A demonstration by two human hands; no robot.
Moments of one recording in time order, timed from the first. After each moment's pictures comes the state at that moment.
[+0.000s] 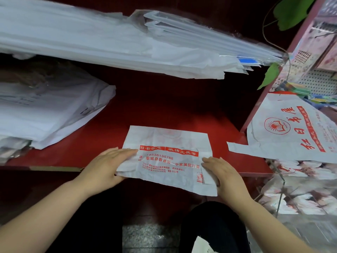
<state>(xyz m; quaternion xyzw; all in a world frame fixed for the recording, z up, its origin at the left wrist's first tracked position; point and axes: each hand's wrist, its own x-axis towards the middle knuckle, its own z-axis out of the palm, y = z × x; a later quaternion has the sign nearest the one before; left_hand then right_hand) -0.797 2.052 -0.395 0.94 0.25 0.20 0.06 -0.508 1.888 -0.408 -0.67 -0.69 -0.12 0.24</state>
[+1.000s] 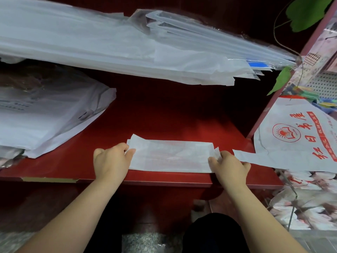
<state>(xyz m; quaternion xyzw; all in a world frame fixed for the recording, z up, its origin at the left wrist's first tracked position) -0.743 2.061 -0.382 0.76 0.60 0.24 0.09 -0.515 1.945 -0.377 -0.90 -0.37 -0.03 0.22</state>
